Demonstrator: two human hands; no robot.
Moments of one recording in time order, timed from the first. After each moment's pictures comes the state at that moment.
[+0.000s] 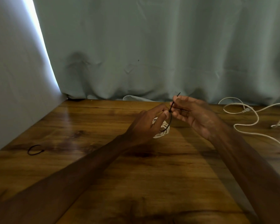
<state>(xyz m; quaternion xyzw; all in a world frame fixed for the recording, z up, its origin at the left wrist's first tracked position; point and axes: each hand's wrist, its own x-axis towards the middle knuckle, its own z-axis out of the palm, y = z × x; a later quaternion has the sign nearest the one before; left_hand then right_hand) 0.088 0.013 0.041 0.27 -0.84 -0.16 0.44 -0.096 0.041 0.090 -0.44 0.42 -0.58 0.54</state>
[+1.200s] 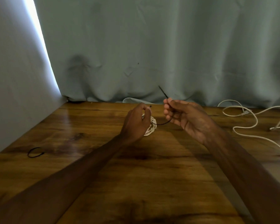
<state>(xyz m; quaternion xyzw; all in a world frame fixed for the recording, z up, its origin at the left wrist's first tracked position) 0.100 -0.015 0.031 0.43 -0.74 -0.14 0.50 -0.080 0.051 0.093 -0.47 0.38 -0.56 0.56</state>
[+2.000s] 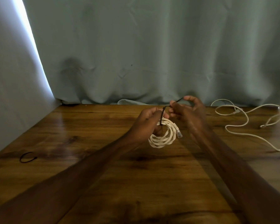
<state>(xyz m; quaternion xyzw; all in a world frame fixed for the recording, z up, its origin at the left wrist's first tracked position) 0.066 0.031 0.062 0.31 -0.67 -0.49 0.47 -0.098 0.033 0.075 -0.41 0.46 -0.69 0.39</state>
